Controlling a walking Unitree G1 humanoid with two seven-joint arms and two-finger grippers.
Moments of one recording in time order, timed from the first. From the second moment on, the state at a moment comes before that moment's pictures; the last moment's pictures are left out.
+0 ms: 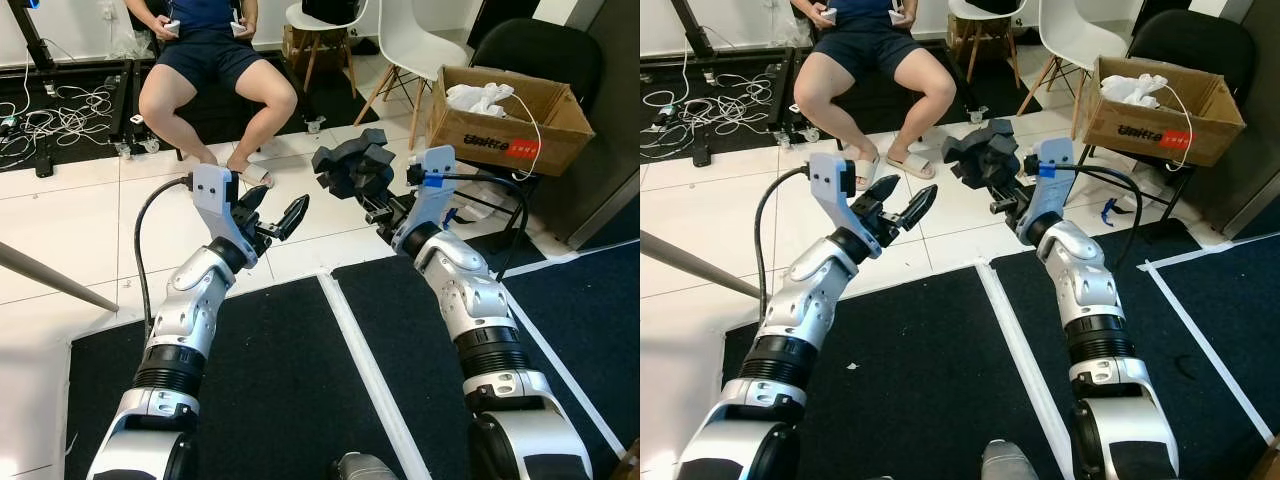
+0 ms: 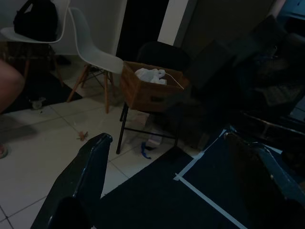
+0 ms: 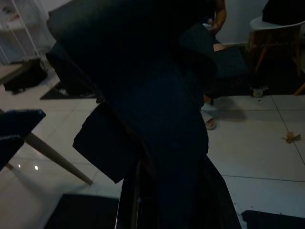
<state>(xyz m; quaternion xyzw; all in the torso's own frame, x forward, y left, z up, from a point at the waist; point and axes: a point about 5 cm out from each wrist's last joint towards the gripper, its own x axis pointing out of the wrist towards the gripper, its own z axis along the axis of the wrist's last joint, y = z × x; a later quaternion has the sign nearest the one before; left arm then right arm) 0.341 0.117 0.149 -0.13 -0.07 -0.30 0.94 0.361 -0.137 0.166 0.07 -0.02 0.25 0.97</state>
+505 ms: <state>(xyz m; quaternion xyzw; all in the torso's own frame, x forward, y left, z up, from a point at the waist) 0.341 0.115 0.150 -0.13 -0.07 -0.30 0.94 0.360 -0.141 0.165 0.08 -0.02 0.24 0.97</state>
